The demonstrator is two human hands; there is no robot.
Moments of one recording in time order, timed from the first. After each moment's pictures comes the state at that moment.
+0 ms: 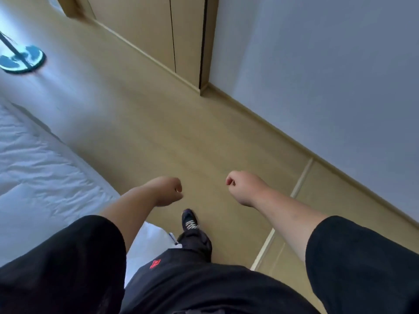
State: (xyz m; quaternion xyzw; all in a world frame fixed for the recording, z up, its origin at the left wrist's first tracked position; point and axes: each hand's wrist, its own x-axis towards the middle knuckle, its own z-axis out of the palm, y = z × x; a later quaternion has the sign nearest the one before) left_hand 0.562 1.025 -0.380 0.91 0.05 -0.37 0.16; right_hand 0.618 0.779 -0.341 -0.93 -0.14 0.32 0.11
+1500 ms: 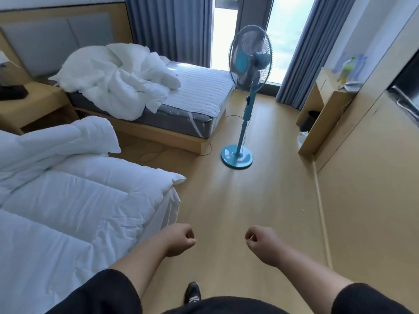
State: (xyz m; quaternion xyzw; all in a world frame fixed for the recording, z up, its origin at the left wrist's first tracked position) left_hand 0.965 1.688 -0.310 0.72 0.58 -0.10 0.37; right_hand 1.238 1.642 -0.307 -0.72 -0.61 0.33 0.01
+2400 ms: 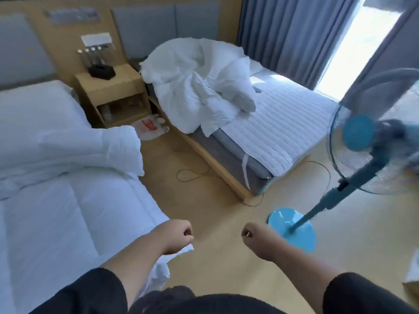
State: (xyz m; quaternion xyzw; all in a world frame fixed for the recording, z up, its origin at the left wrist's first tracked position) left_hand 1.005 2.217 -0.299 0.53 0.75 -0.01 0.39; right_hand 1.253 2.334 -0.299 -0.50 -0.80 0.29 -0.16
